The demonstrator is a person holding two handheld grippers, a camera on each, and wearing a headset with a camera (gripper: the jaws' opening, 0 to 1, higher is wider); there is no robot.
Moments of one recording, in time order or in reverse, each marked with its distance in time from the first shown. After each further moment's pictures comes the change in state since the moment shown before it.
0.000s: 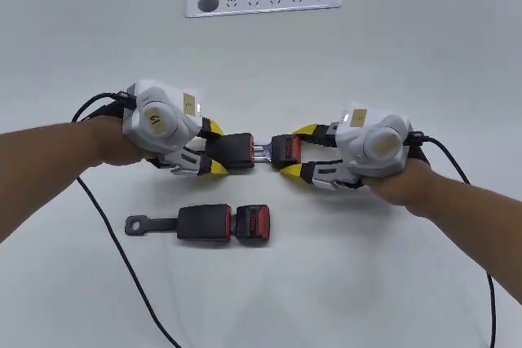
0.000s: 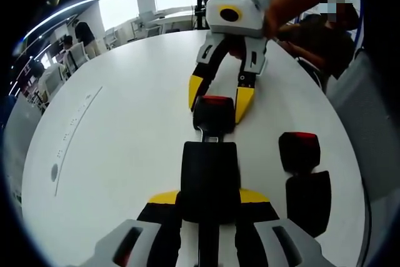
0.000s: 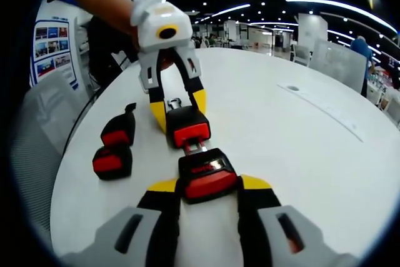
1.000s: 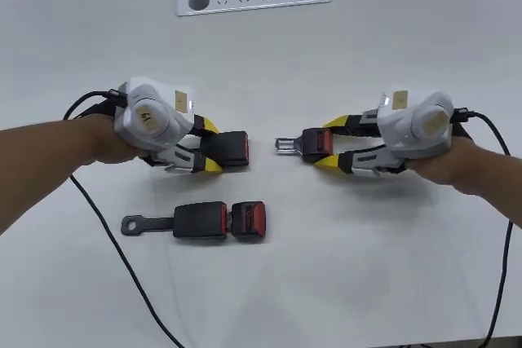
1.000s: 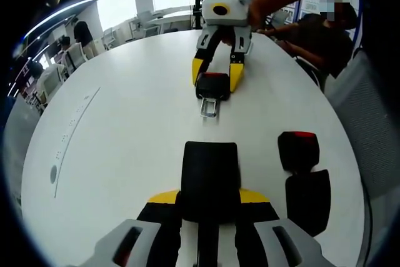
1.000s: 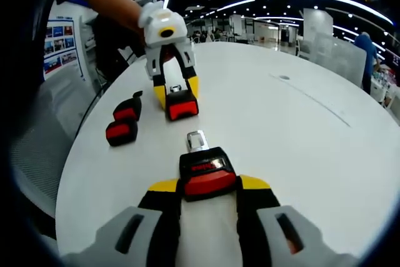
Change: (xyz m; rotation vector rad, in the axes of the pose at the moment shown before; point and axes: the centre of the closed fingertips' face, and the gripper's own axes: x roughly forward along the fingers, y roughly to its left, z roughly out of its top) left arm 0.001 0.000 0.000 0.008 0.003 -0.014; right arm -0.051 -0.016 -0.026 0.001 0.050 0.047
